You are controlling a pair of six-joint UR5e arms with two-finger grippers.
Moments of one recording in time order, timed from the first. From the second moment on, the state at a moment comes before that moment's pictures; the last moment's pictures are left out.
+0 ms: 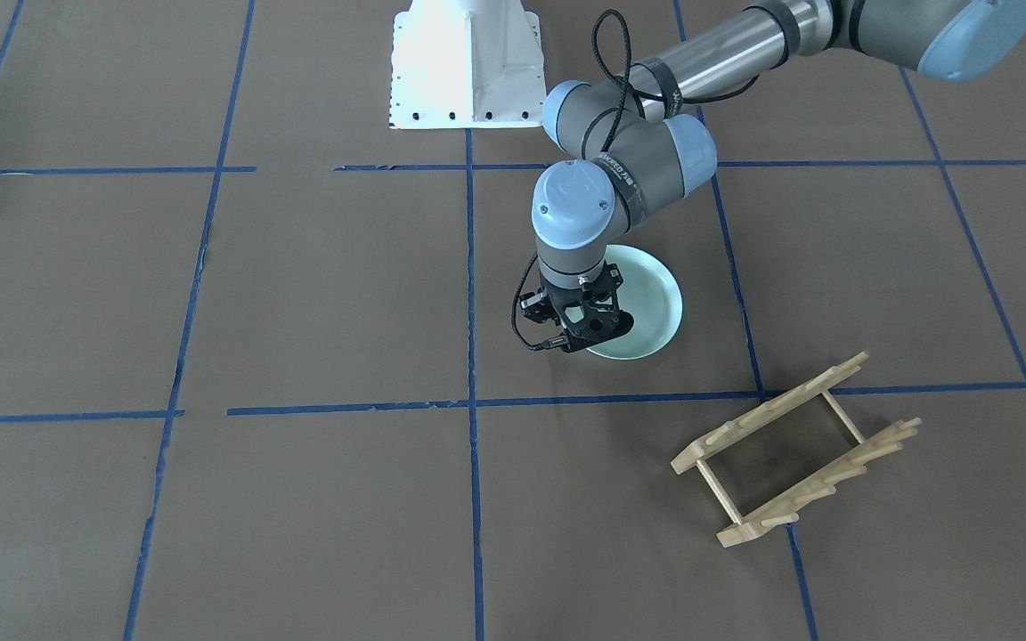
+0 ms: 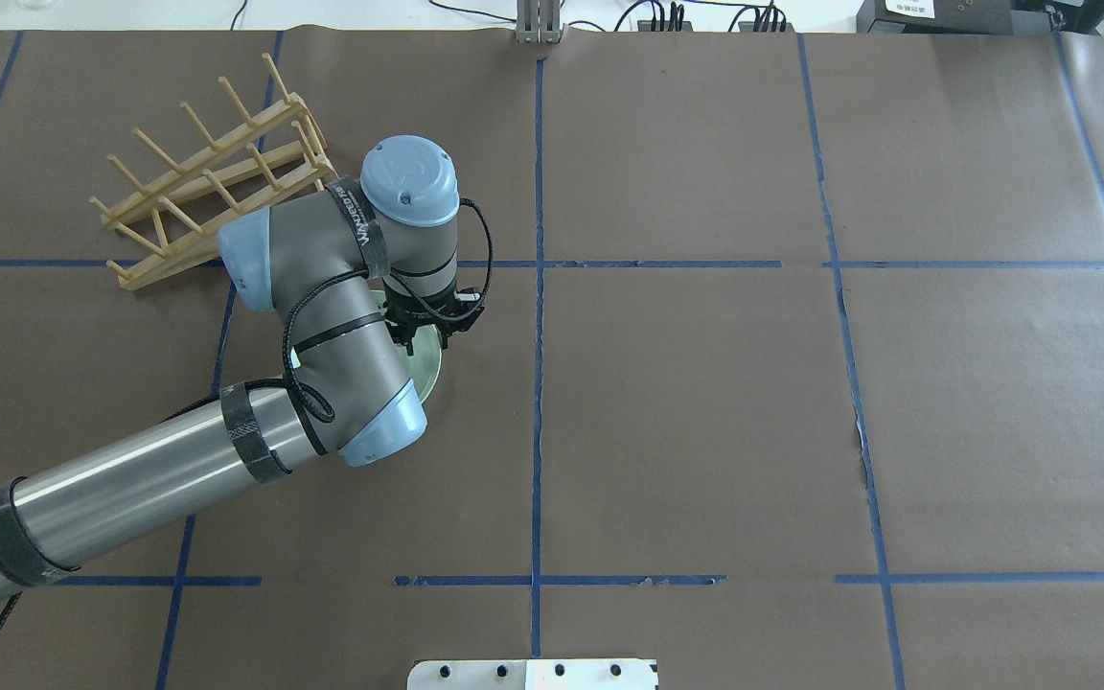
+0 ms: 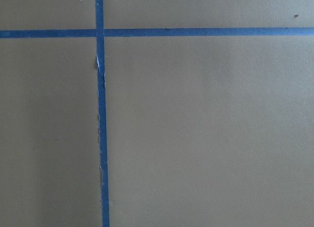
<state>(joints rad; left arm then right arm) -0.61 -2.38 -1.38 -1.51 -2.00 -1.33 1.61 -1.68 1.60 -1.60 2.30 -0.07</state>
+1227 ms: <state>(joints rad) -0.61 -2.37 -1.38 -1.52 -2.01 -1.33 1.61 -1.68 1.60 -1.60 2.30 -0.07</state>
